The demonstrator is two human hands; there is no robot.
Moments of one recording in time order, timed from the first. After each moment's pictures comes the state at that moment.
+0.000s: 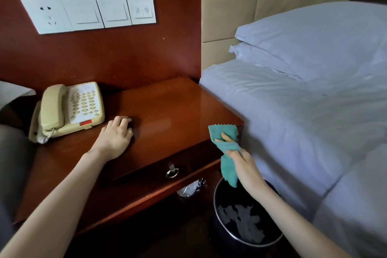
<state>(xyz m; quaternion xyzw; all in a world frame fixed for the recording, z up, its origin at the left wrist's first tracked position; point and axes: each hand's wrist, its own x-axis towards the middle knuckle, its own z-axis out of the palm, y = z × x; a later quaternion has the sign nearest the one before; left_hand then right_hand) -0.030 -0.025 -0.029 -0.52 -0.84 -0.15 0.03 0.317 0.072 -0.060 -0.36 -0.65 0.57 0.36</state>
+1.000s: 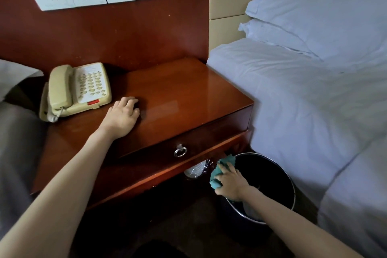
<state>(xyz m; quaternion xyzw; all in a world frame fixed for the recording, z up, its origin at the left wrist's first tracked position) -0.036 -0.024 -0.032 -0.53 -0.84 -0.15 0.02 0.294 0.071 -0.206 -0.36 -0.91 0.16 -0.15</state>
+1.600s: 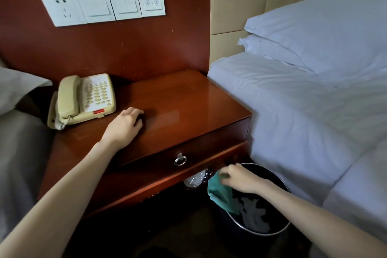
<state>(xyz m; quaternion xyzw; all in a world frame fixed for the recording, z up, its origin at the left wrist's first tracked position) -0.017 -0.038 -0.016 -0.55 -0.81 -0.18 0.06 0.312 0.094 -0.135 -0.36 -0.88 0.31 -0.06</state>
